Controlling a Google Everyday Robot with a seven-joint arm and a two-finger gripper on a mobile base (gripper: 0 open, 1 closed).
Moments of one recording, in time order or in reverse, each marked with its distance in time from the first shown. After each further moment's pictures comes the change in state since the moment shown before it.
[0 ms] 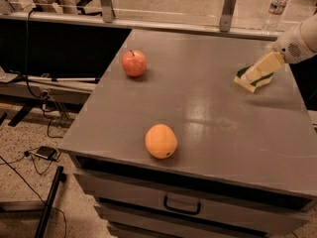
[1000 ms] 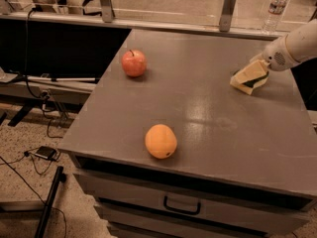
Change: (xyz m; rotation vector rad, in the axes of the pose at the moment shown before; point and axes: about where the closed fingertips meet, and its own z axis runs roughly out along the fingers) arm 0.002 -0.002 0.040 0.009 -0.022 0.060
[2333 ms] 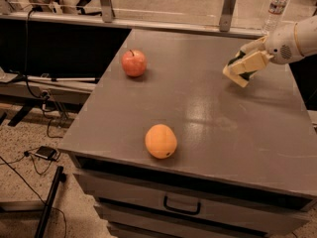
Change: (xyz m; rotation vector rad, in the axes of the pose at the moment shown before) arm -0.044 0.037 -0.033 -0.096 -0.204 -0.143
